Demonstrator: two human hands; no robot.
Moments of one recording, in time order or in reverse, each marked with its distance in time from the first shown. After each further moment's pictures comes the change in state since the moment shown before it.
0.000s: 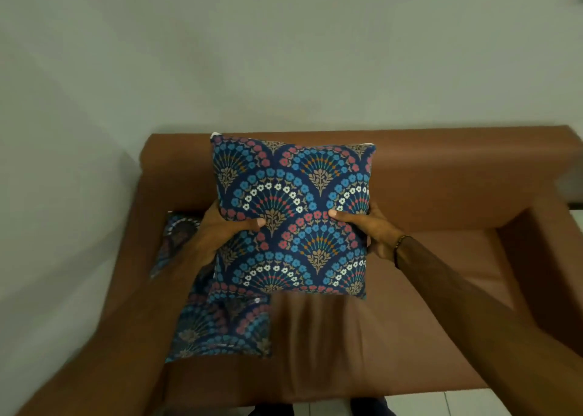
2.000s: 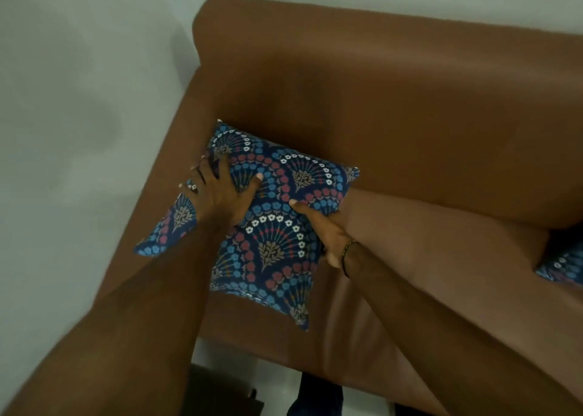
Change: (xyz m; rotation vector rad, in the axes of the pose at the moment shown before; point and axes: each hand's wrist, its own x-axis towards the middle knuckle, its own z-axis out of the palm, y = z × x) left_hand 0.063 -0.214 -0.068 0.944 0.551 -0.144; right_hand 0.086 0.174 0.213 -0.063 -0.279 0.199
